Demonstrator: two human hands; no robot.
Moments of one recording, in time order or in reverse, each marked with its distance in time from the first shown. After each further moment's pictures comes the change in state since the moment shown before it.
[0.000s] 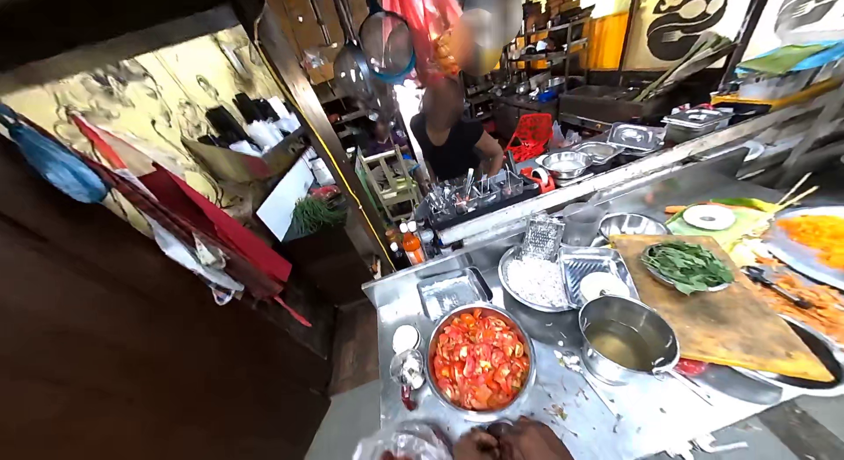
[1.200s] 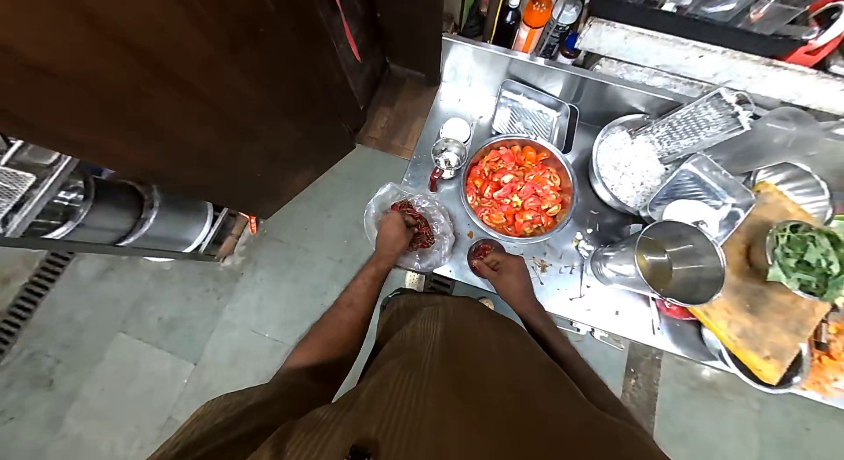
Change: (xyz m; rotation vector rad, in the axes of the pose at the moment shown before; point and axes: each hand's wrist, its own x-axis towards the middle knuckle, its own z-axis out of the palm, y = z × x) left_hand -0.063 -0.084 -0.109 0.146 0.424 -0.318; right_hand -0.004 -0.049 -0.018 0.262 -0.127 0.071
